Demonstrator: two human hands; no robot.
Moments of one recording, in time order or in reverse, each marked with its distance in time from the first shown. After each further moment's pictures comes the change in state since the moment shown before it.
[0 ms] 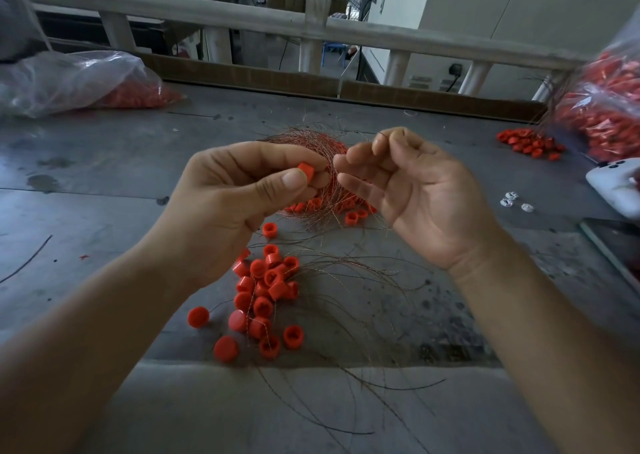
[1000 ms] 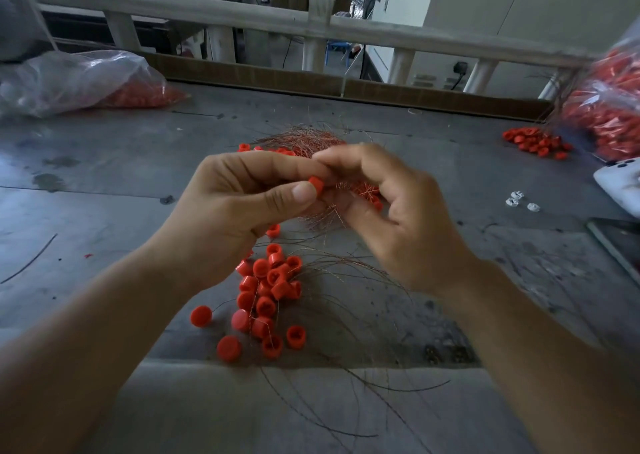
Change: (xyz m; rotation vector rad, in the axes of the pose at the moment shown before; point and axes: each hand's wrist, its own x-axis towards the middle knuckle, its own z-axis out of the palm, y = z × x) left_hand -0.002 -0.003 -0.002 0.026 -0.071 -0.025; right_hand -0.014 0.011 0.021 -1.008 -0.086 -0.487
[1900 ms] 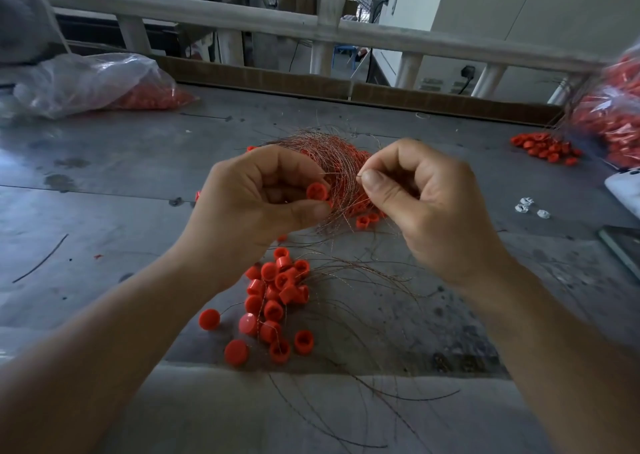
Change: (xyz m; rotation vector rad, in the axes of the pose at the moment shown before) left_hand 0.003 -0.003 0.008 0.339 0.200 0.035; right_hand 0.003 -0.003 -0.010 0.026 0.095 0.181
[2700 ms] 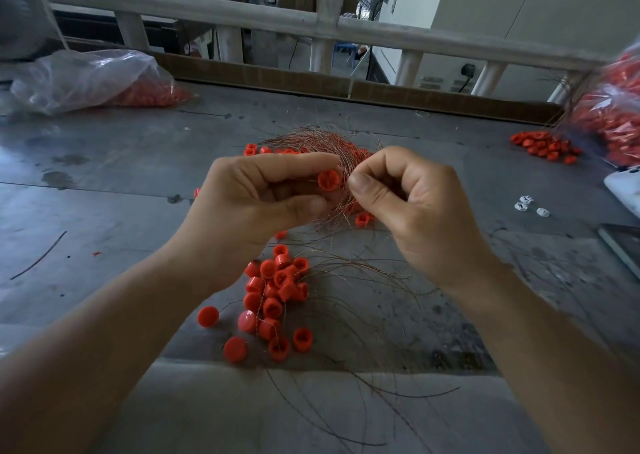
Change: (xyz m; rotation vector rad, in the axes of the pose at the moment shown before) left_hand -0.002 -0.001 -0.003 -0.155 -0.106 0.024; right_hand -0.003 0.000 0.006 0.062 -0.033 0.074
